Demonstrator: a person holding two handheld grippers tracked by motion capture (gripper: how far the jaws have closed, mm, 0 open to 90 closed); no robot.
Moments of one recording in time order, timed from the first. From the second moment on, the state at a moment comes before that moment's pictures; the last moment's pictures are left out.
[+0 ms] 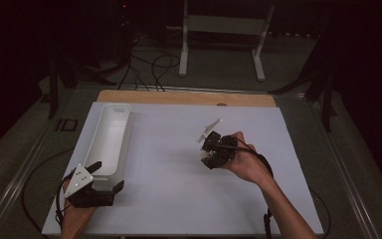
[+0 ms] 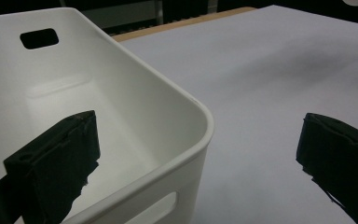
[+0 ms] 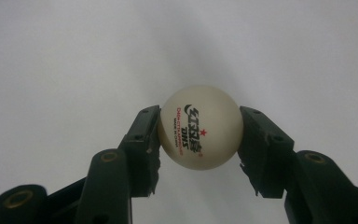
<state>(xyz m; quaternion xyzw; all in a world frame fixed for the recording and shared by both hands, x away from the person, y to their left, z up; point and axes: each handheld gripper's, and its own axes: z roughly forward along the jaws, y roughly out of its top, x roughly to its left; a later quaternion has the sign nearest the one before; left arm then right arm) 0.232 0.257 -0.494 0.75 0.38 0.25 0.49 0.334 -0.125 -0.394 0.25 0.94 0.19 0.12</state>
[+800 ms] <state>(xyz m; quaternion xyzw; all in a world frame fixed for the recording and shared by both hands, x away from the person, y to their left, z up) 0.232 0.257 -0.494 0.75 0.38 0.25 0.49 0.337 -0.116 -0.388 0.24 0.94 0.20 0.12</state>
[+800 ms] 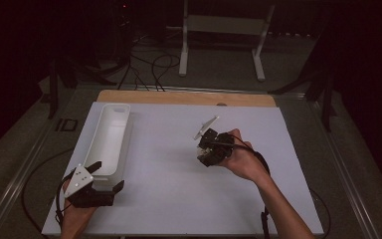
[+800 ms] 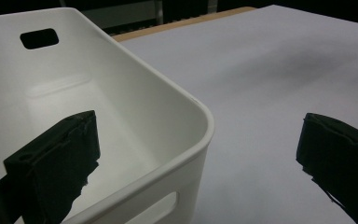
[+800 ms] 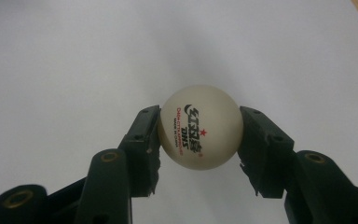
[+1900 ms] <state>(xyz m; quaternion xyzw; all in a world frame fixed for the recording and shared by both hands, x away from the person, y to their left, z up) 0.232 0.258 -0.494 0.75 0.38 0.25 0.49 0.340 -0.100 -0.378 0.23 0.94 0.21 0.12</state>
